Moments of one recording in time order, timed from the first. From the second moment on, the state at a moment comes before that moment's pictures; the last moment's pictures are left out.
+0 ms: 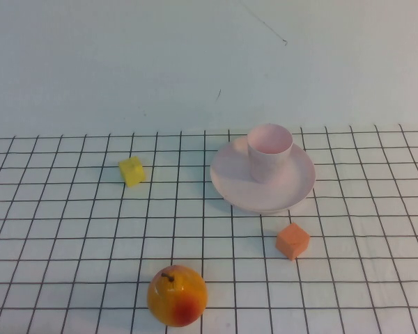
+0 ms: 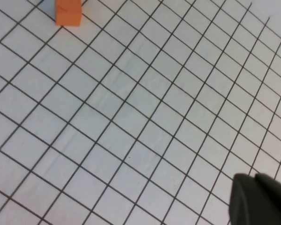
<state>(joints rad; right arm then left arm) 0.36 0.67 -1.02 -0.15 1.31 -0.32 0.02 -0.01 0.02 -0.03 0.38 -0.04</state>
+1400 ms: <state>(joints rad) -0.16 -0.01 0.03 0.11 0.43 -0.33 0.02 -0.01 0.02 -0.03 0.38 -0.04</state>
